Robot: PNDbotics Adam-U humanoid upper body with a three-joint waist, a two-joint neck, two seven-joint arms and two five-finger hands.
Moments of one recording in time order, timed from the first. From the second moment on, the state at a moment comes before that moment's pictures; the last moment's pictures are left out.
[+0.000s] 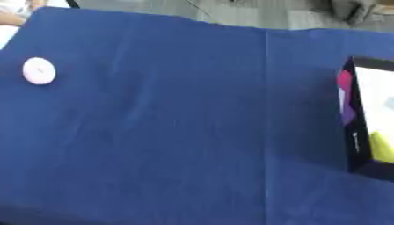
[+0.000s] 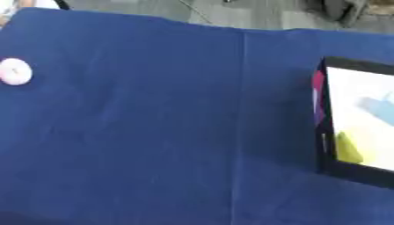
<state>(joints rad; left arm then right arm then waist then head) -0.95 0.86 0.09 -0.79 -0.56 -0.10 -0.27 -0.14 -0.60 -0.19 -1.98 -0.43 -0.12 0.03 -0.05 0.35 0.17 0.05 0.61</state>
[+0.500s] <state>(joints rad) -1.03 0.83 0.09 -0.66 -0.82 -0.17 -0.46 -0.13 -0.61 -0.19 -1.98 -0.42 -0.12 0.03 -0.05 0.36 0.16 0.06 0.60</state>
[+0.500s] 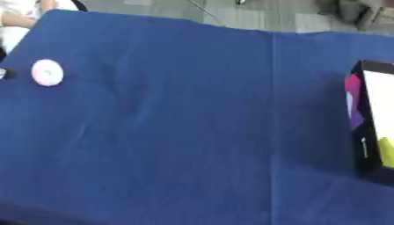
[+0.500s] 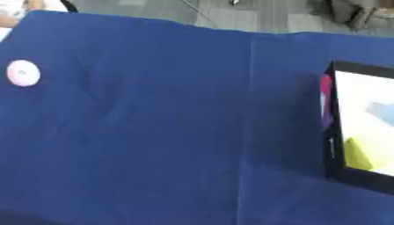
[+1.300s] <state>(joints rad) -1.08 0.78 0.08 -0.64 -1.01 -0.17 -0.40 -0.14 -0.61 -0.17 -1.98 -0.40 -0.13 0.05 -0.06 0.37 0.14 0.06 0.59</state>
